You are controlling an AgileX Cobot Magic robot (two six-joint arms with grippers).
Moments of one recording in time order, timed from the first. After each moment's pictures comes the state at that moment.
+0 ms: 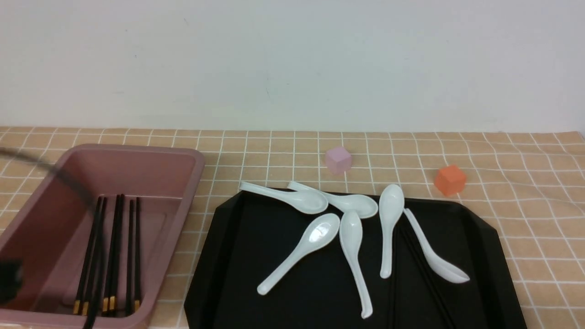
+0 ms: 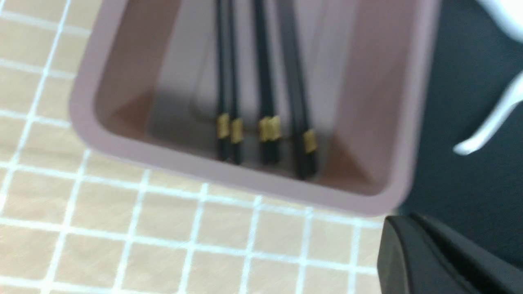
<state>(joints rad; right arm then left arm) 0.00 -0.01 0.02 -0.01 0.37 0.06 0.00 0.63 -0.65 -0.17 0.87 -0.19</state>
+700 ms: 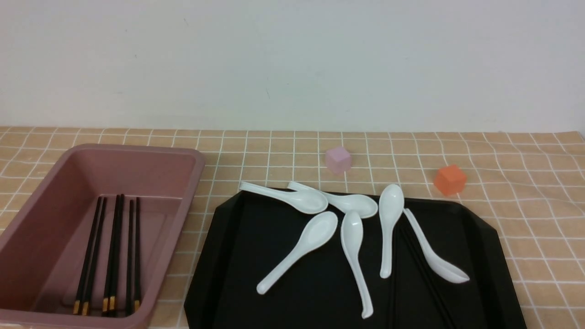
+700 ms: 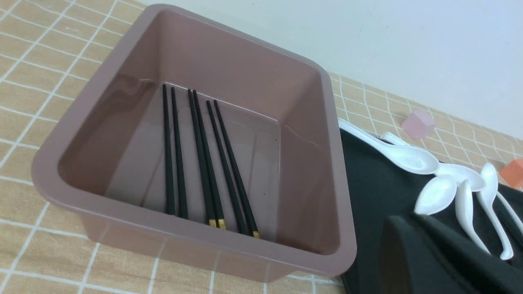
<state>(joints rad) 0.00 -0.01 0.02 -0.01 0.37 0.06 0.00 0.03 -0.27 -0.25 0.59 -0.18</state>
